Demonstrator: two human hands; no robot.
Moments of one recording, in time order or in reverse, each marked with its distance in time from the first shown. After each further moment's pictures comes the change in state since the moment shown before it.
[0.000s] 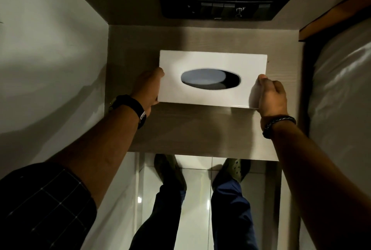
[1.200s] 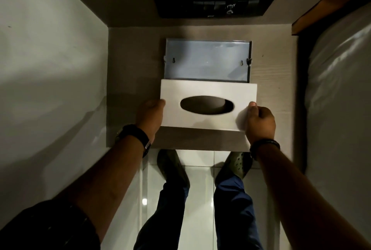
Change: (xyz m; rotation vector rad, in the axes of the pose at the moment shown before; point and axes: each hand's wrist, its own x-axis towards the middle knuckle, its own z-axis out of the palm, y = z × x) left_hand -0.041 -0.066 0.004 0.113 0.129 -0.046; right_hand -0.053 0.061 -0.022 -0.323 0.079 -0.088
